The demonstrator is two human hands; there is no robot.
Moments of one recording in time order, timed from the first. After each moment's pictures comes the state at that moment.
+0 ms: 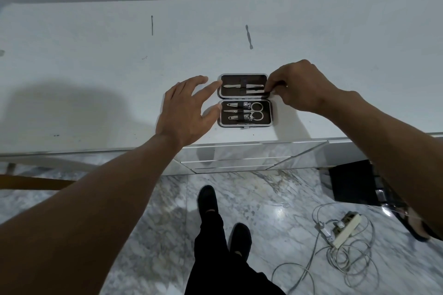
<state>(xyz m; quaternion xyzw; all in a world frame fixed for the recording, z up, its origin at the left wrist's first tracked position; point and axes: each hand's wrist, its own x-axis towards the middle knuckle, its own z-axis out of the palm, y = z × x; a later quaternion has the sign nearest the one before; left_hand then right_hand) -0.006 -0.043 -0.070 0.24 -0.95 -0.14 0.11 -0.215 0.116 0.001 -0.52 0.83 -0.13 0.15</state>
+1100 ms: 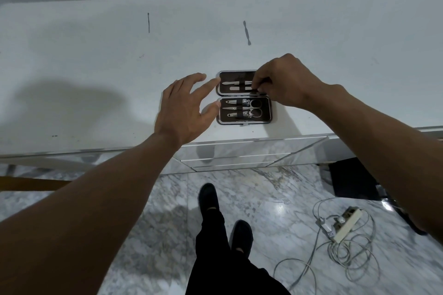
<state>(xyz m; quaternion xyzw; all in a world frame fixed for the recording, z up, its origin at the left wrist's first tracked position) -0.006 -0.043 -0.070 0.24 -0.95 -0.14 0.12 -0.202 0.099 -0.001 -0.53 0.82 -0.16 0.16</state>
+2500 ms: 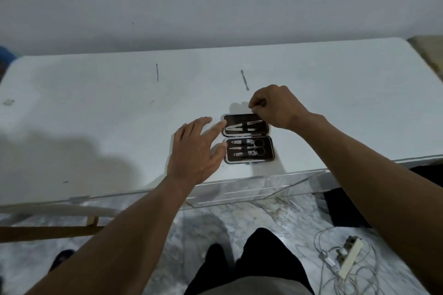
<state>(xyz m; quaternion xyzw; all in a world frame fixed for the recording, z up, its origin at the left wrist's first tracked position) -0.004 -0.040 -0.068 0.23 -0.96 -0.13 0.12 -0.204 0.067 0.016 -0.41 0.88 -0.20 0.17</state>
